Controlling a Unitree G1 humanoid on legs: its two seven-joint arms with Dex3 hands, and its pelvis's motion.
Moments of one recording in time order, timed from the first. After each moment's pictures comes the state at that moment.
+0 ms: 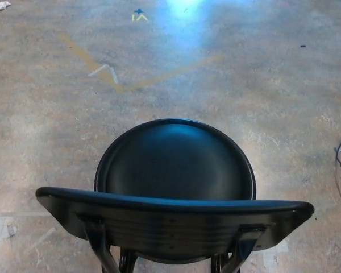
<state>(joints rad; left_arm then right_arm) -0.06 0.23 0.17 1.33 0.05 -0.03 0.06 -0.13 -0.22 -0.21 1.31 -0.14 -0.22 -0.08</state>
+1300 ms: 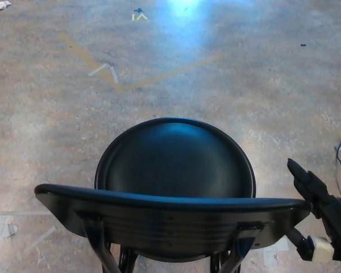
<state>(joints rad) -0.08 0.23 0.20 1.34 0.06 -0.05 0.08 -0.07 -0.35 0.04 0.52 -0.13 -0.52 0.18</state>
